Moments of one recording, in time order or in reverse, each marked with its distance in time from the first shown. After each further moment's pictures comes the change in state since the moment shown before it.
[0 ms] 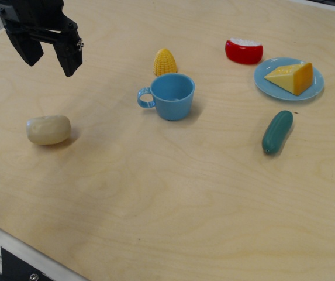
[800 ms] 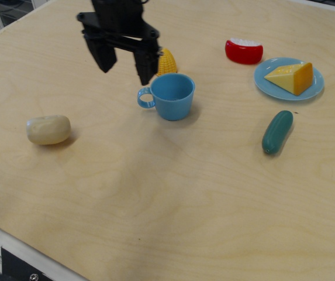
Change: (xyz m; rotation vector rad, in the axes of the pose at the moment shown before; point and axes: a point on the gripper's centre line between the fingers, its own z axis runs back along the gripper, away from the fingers) arm 0.019 -0.093 0.000 -0.066 -0.005 -0.096
